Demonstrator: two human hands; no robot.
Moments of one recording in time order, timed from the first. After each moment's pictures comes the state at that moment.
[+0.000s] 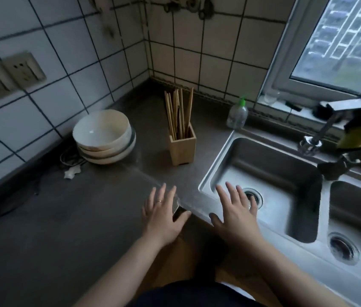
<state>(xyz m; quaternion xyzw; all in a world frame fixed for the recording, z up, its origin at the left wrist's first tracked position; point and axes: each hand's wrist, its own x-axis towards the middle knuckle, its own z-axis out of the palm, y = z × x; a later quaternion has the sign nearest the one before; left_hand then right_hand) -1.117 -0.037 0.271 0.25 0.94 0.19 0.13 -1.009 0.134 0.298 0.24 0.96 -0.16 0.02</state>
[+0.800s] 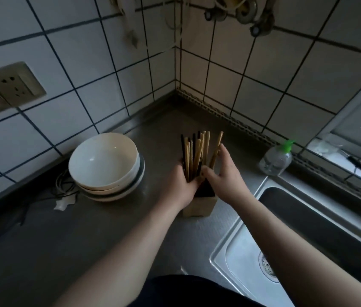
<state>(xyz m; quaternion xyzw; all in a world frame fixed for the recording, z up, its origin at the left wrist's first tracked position) -1.341 0.100 0.330 0.06 0.86 0.47 0.18 -1.304 0.232 0.348 0.17 0.87 -0.45 -0.04</state>
